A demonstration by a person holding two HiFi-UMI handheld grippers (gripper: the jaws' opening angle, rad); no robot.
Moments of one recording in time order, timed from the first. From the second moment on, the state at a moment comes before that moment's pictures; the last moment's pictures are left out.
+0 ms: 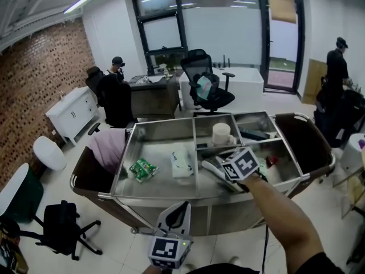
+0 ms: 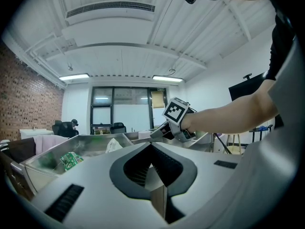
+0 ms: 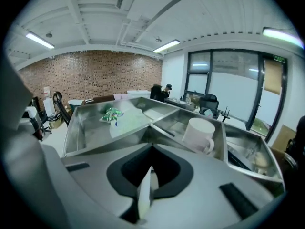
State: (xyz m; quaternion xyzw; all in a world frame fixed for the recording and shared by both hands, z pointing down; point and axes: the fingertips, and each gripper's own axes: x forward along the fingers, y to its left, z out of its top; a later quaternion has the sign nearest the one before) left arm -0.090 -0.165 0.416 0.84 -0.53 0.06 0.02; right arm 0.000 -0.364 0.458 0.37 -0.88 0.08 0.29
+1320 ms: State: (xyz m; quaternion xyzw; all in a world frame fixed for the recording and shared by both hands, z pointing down) left arm -0.081 -0.165 0.416 0.85 -0.52 0.06 0.01; right arm 0.091 -0.147 0.372 0.42 -0.90 0.05 0.02
